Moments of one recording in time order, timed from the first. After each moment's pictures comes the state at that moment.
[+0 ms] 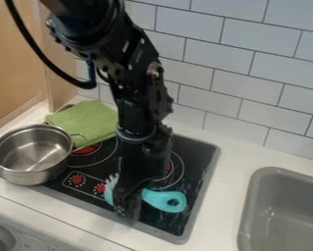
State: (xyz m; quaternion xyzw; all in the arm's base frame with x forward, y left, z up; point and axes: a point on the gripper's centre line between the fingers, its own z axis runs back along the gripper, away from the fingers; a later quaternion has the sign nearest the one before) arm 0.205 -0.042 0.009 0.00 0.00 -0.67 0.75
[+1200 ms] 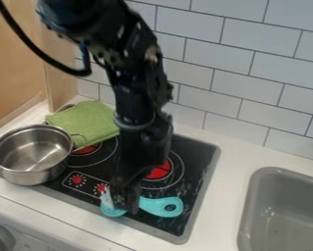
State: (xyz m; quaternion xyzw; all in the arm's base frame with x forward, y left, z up) arm 0.207 -0.039 0.032 0.01 -0.02 -0.65 0.76
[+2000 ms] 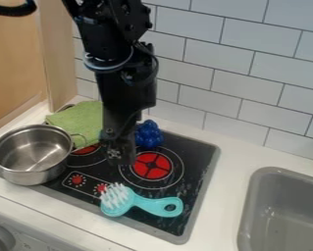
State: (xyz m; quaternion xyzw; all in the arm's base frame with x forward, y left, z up) arm 0.208 -0.027 0.088 0.05 -0.11 -0.56 0.82
